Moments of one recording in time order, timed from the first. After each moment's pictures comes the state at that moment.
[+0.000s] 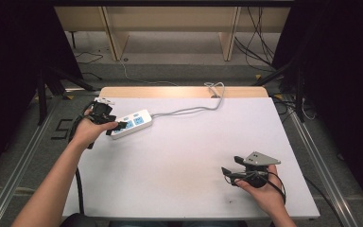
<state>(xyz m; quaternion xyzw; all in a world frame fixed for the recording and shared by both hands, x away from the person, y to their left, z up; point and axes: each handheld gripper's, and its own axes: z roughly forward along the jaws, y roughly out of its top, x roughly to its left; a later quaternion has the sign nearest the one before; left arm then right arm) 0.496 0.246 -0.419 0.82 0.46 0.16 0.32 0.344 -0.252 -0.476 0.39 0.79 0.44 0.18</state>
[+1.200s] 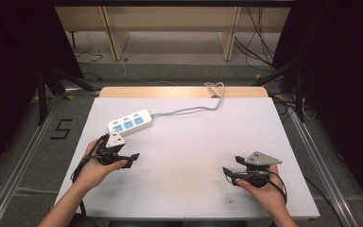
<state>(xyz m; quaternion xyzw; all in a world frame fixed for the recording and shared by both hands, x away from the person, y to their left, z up) 0.386 0.204 -0.452 0.83 0.36 0.22 0.36 0.344 -0.255 -0.477 0.39 0.79 0.44 0.18</state>
